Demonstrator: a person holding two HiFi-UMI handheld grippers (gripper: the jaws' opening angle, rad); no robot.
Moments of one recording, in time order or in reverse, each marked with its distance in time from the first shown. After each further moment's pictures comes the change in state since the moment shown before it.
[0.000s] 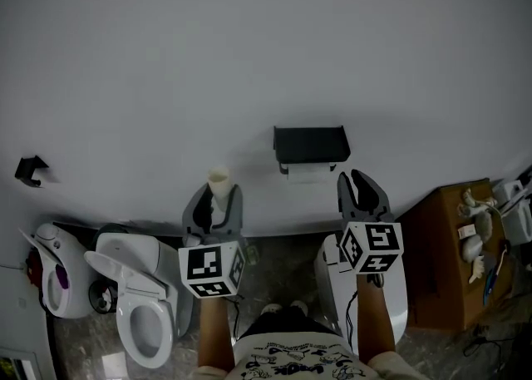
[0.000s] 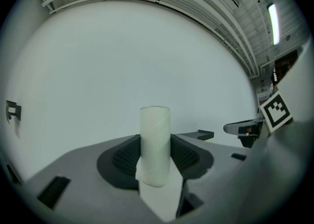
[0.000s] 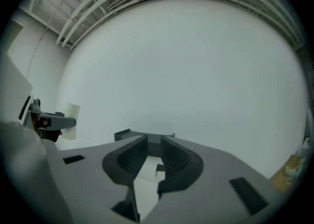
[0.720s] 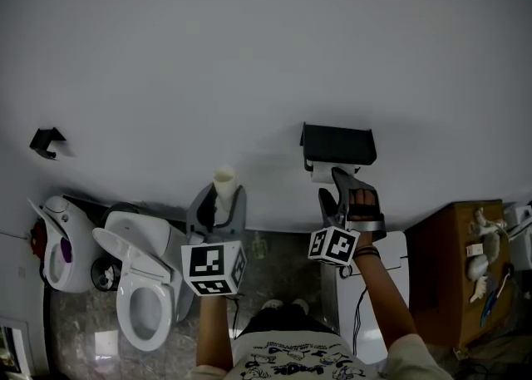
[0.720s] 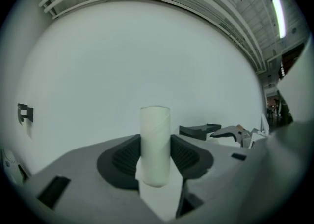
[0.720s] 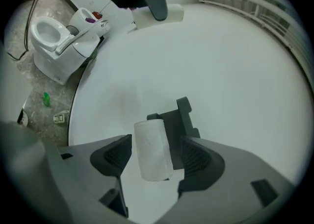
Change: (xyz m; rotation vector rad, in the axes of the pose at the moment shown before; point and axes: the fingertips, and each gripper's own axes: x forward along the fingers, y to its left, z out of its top) left arm -0.027 0.034 -0.016 0.004 0.038 0.083; right arm 0.059 0.082 -0.089 -1.302 0.198 0.103
